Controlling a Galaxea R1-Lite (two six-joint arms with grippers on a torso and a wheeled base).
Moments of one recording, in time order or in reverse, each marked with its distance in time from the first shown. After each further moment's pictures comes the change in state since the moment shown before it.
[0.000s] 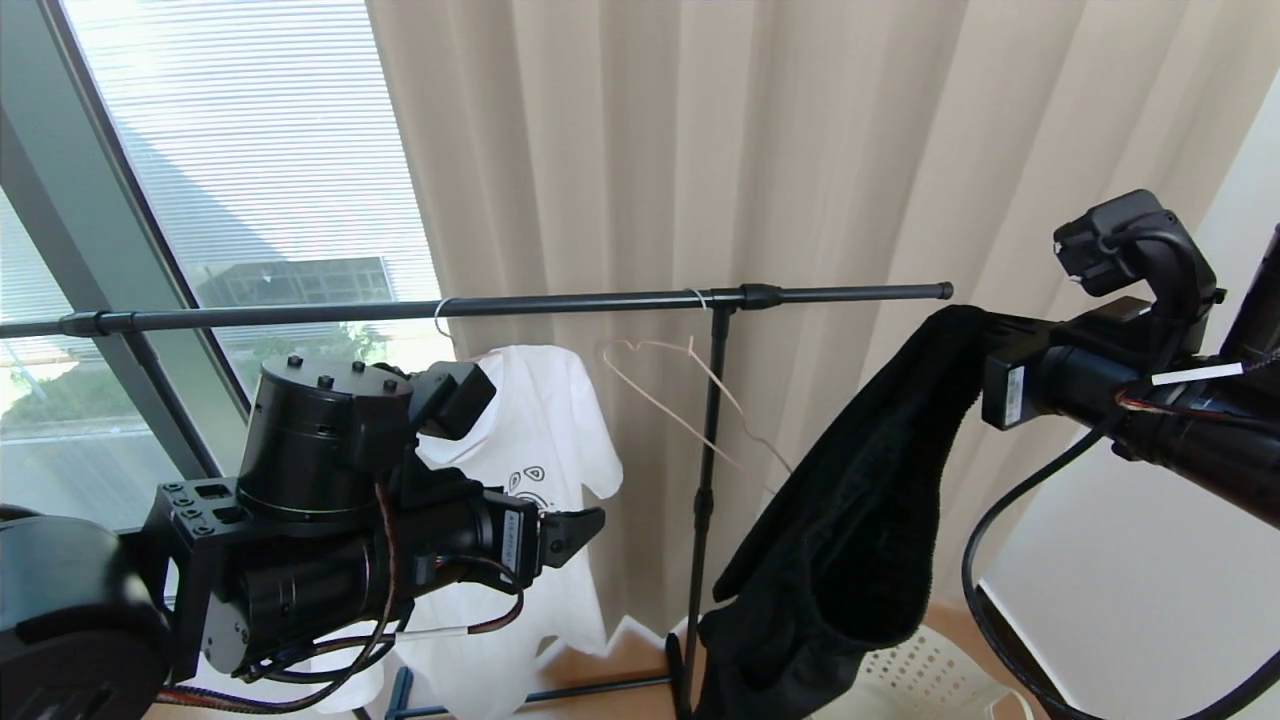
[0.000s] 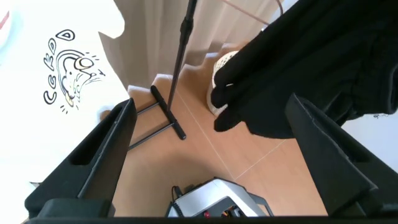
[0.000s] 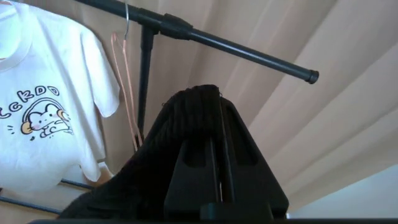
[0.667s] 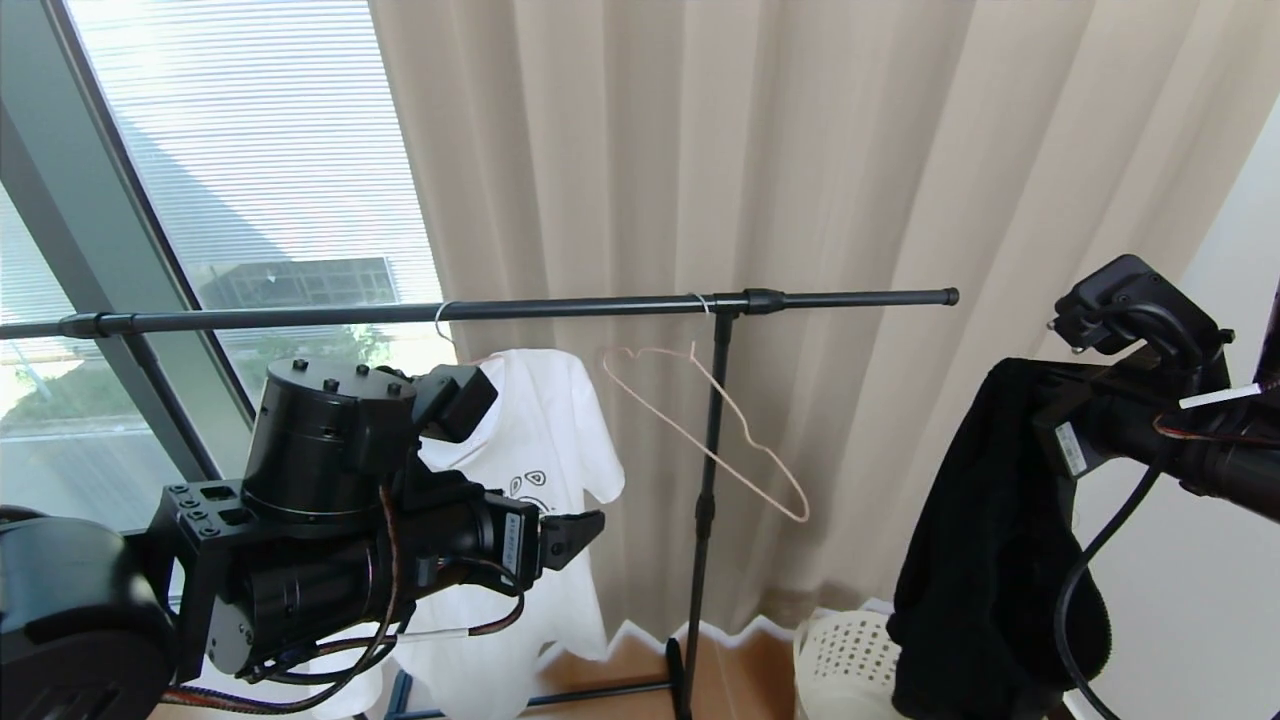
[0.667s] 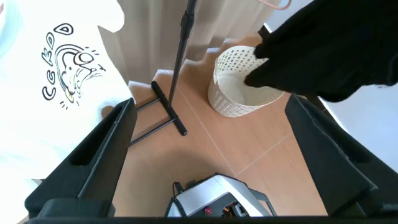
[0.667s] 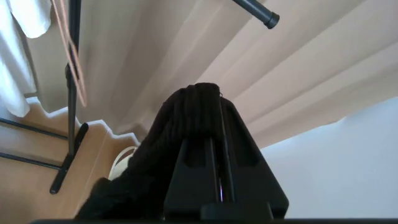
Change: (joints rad) left arm 0.001 0.008 0.001 -0.001 0.001 0.001; right arm -0.139 -0.038 0.030 0.187 0.002 -0.233
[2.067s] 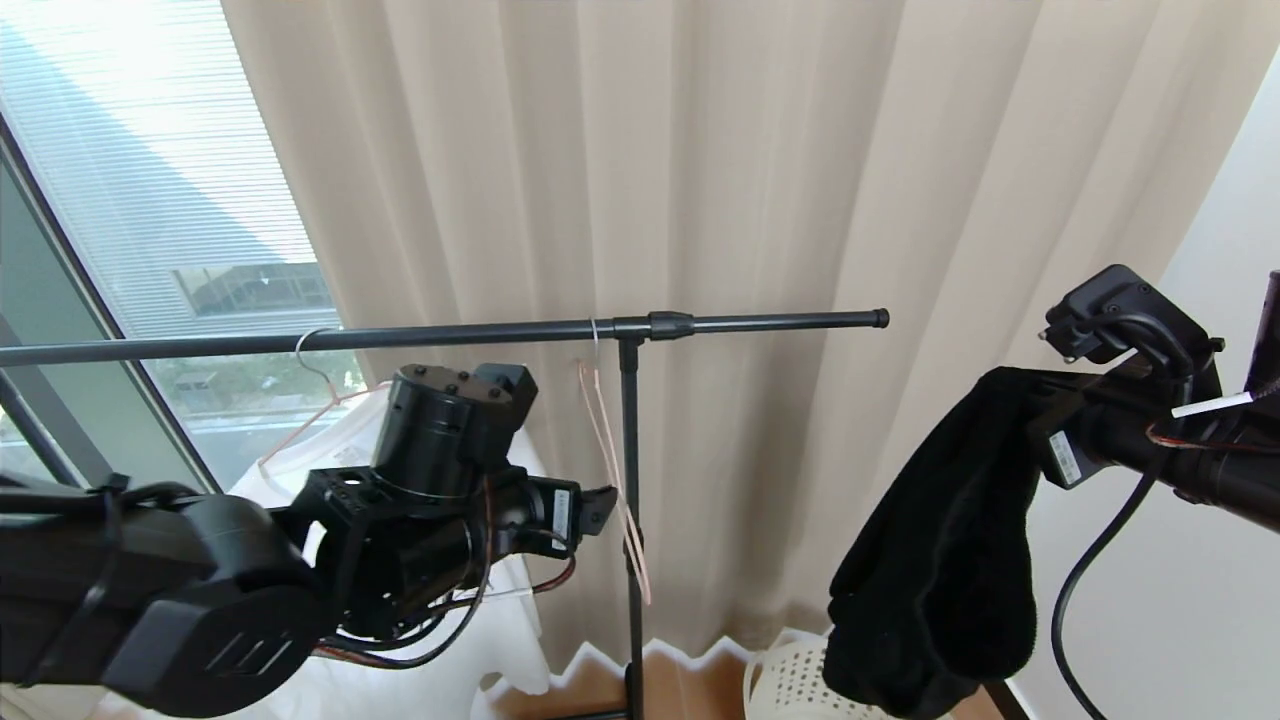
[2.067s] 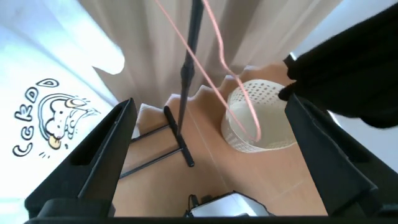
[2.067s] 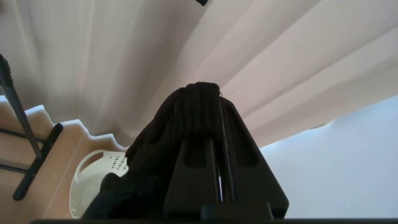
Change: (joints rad) left arm -0.035 0.181 -0.101 -0.057 0.213 -0.034; right arm 0.016 0.003 0.010 0.004 -0.001 0.000
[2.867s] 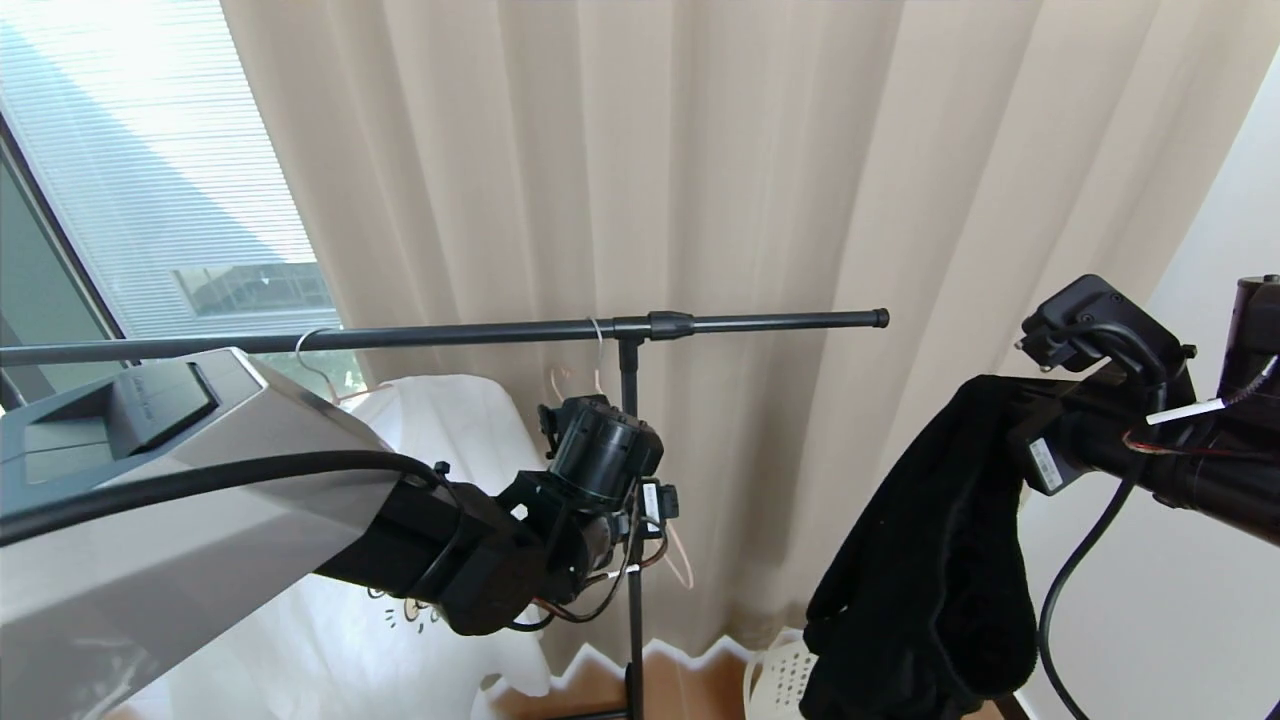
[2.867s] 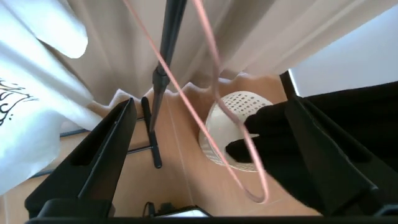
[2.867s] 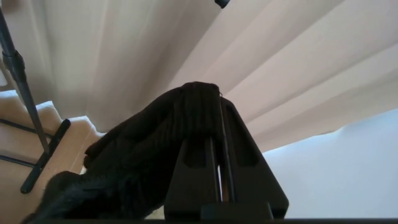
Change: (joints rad) left arm -0.049 0.364 -0.283 0.004 0.126 -0.244; right arm 0.030 0.023 -0.001 -0.003 -0.002 0.000
